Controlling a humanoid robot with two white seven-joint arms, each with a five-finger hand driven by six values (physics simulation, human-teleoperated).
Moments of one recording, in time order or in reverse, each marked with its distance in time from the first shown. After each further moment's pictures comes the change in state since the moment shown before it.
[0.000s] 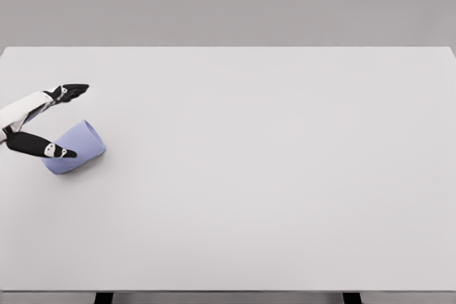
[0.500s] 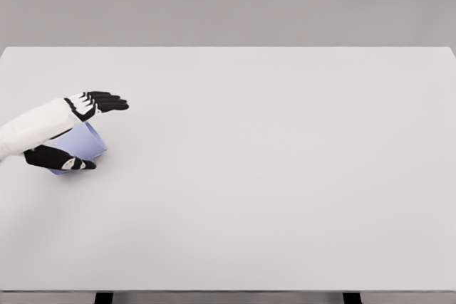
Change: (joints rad) left arm 0.014 -0.071 0.024 0.022 -0.387 -0.582 -0.006; right arm 0.000 0.000 0.000 0.000 0.000 0.000 0.000
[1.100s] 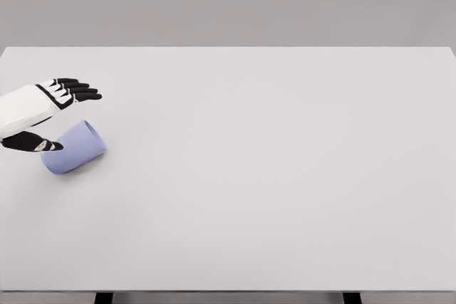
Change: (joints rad) left arm -0.063 -0.017 0.062 0.149 -0.281 -0.031 0.000; right arm 0.000 0.000 0.000 0.000 0.000 0.000 0.000
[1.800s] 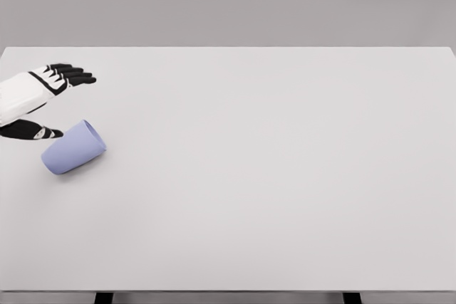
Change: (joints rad) left arm -0.014 -0.059 0.050 0.029 -0.003 0.000 0.000; right arm -0.003 0.000 0.000 -0.001 0.000 -0.002 -0.003
